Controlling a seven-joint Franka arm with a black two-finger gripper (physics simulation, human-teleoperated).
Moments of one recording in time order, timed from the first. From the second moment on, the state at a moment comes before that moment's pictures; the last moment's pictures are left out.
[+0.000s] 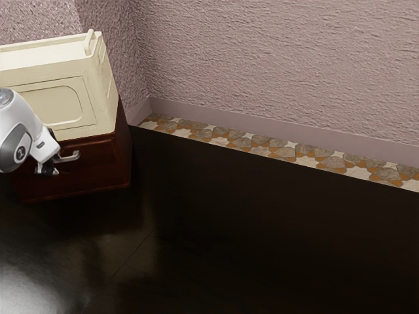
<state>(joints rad) 0.00 -0.01 0.50 -2.35 0.21 2.81 1.36</state>
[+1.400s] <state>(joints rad) 0.00 -0.30 0.50 -2.59 0.21 2.73 1.37</state>
